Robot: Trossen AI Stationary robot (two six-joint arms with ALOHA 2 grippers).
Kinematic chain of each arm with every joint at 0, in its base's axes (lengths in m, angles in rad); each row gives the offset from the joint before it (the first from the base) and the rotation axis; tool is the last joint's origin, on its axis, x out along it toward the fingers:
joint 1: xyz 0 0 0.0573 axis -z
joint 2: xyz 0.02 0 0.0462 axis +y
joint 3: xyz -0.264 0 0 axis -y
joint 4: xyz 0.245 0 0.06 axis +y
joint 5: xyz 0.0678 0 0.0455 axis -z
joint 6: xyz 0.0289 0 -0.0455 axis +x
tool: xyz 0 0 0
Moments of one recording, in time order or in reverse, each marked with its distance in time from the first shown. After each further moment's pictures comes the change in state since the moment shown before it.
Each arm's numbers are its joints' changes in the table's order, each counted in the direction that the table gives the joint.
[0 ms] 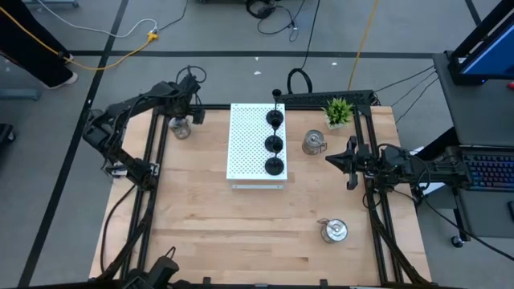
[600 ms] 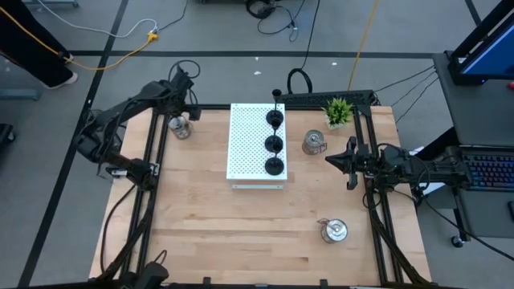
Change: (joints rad) left arm -0.007 -0.128 -0.001 0.025 -0.028 0.010; right arm 0.000 0.000 0.000 0.010 0.001 0.021
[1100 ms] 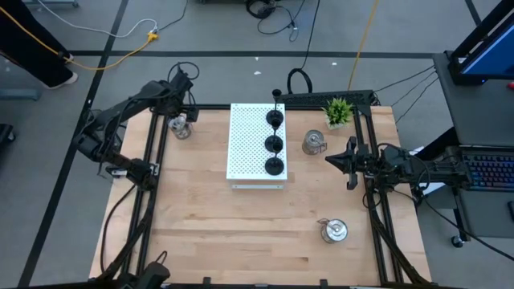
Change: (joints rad) left arm -0.012 0.016 0.000 0.046 -0.029 0.015; right arm 0.000 0.000 0.000 -0.002 0.000 0.001
